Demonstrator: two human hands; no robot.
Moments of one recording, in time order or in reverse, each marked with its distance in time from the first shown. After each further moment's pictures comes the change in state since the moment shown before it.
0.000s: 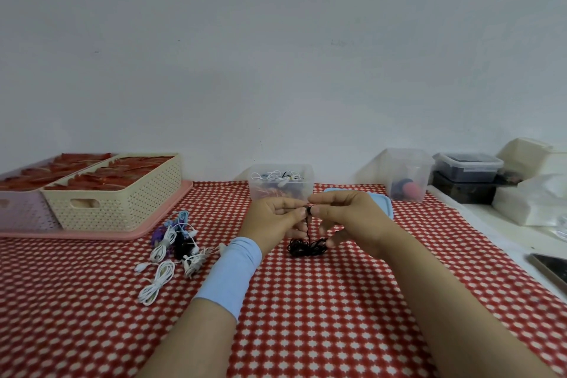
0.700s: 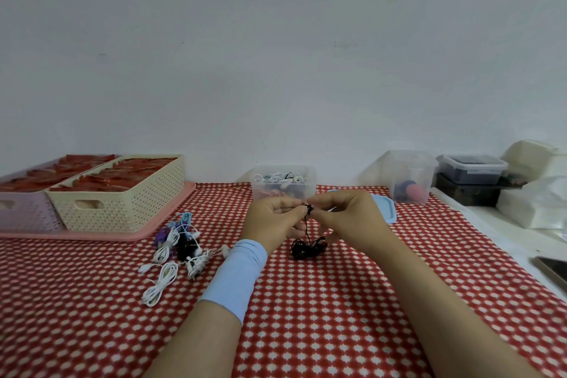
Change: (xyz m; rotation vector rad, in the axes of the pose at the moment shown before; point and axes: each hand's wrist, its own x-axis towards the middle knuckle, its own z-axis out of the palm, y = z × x) left_hand 0.004 -0.001 0.003 -0.009 0.139 -0.017; right_hand -0.003 0.000 0.015 -0.293 0.147 -0.263
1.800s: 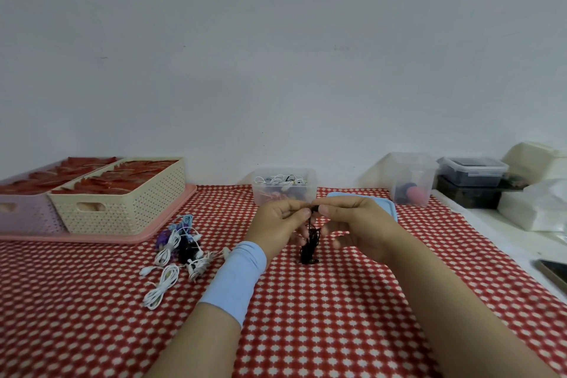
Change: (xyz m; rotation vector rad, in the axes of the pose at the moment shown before) left_hand -0.003 0.000 -0.001 -0.009 -0.191 0.048; right_hand 0.005 0.002 -0.015 0.445 -0.178 0.348
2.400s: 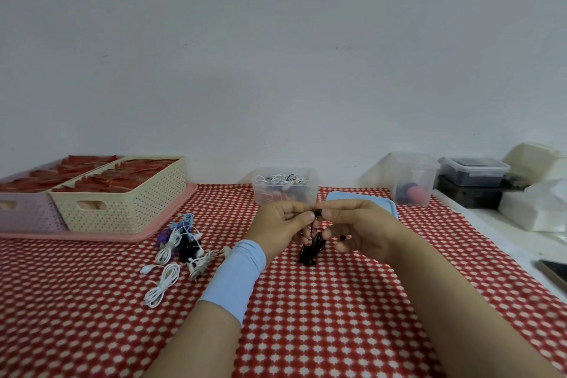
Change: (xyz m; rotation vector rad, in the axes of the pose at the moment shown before) left_hand -0.003 0.003 -0.001 0.082 -0.035 0.026; right_hand -0.001 -0.001 -0.005 -0.034 -0.018 0.092
